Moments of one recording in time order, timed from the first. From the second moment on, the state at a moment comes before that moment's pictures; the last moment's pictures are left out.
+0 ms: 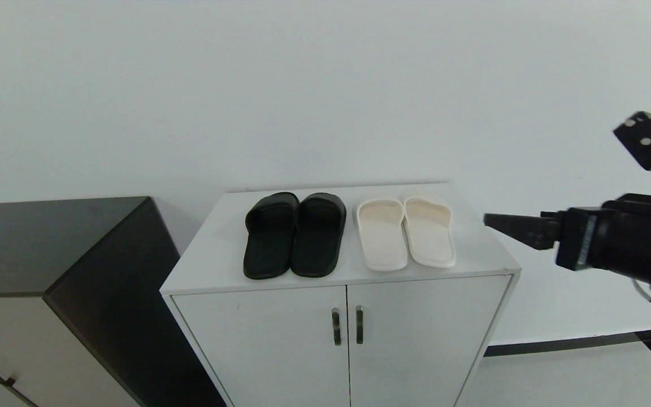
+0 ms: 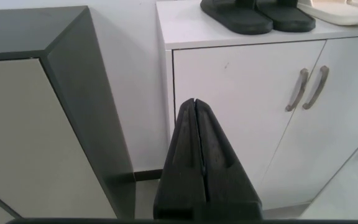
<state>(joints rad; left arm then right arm) 0.00 0.00 0.00 0.00 -0.04 0.02 0.61 1.31 -0.88 -0.21 -0.19 0.25</state>
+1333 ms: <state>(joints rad) 0.00 0.00 0.00 0.00 -0.04 0.02 0.69 1.96 -1.33 -0.31 -0.50 0.23</state>
